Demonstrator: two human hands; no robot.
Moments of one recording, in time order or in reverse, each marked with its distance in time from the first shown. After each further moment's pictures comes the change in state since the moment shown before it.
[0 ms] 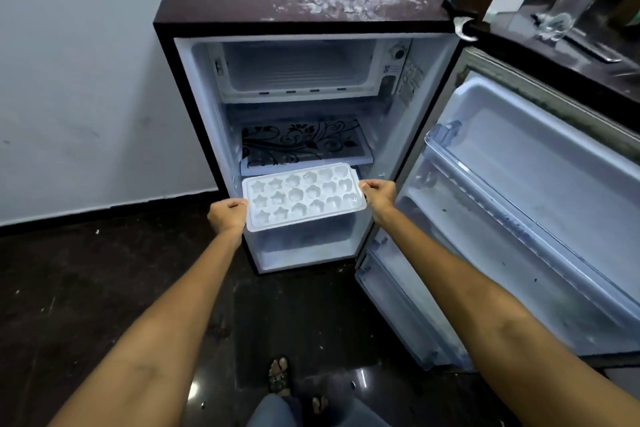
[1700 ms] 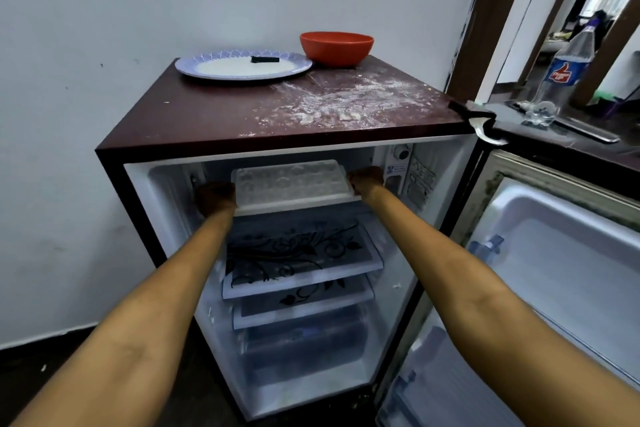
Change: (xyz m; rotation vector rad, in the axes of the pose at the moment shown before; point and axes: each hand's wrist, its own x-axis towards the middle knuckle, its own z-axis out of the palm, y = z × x) left_hand 0.189 0.197 0.105 -0.039 -0.012 0.301; right_hand 0.212 -0.178 0.067 -0.218 -0.090 -0.149
